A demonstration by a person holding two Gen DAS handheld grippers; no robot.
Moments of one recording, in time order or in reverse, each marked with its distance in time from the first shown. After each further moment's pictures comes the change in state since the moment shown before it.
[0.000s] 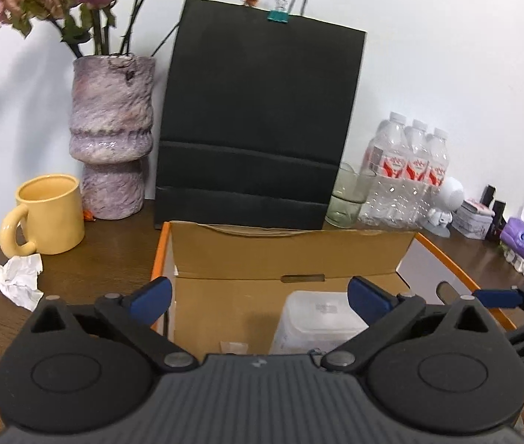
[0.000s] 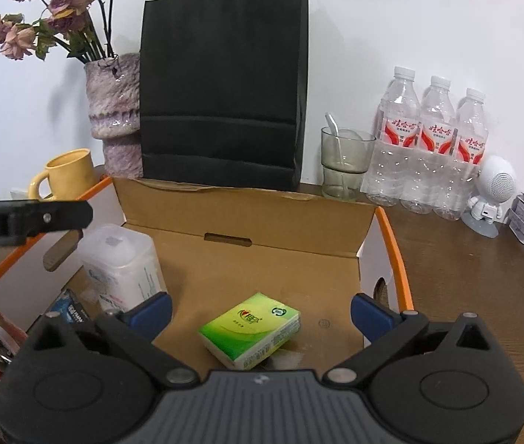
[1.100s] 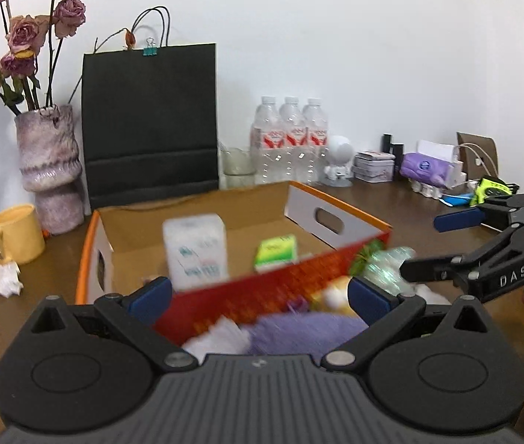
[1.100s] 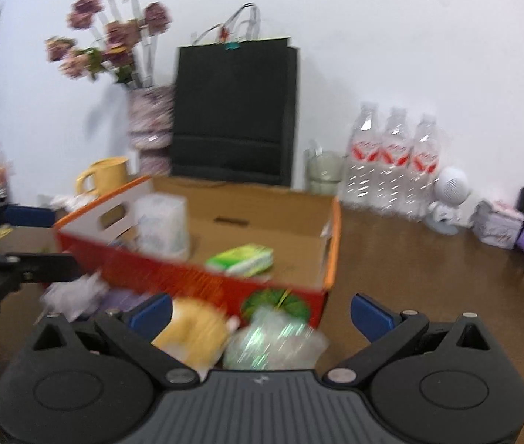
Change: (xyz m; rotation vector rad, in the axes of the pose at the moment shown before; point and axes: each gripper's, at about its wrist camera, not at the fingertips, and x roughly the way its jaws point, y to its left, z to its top) left arm -0.118 -0.068 -0.086 0.253 -0.043 -0.181; right arm -0.130 -0.037 -0.080 -0.058 -0.108 0.062
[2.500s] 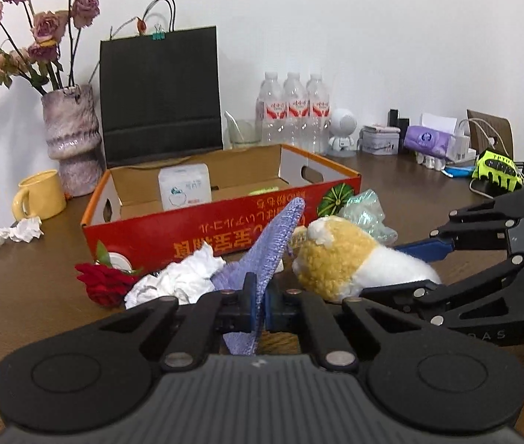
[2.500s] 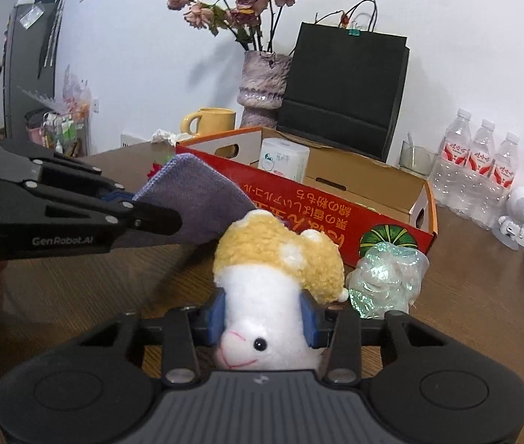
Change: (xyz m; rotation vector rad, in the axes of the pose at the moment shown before) left arm -0.041 -0.054 -0.038 -0.016 0.044 0.111; right arm -0.044 0.060 -0.052 -0.216 0.045 0.186
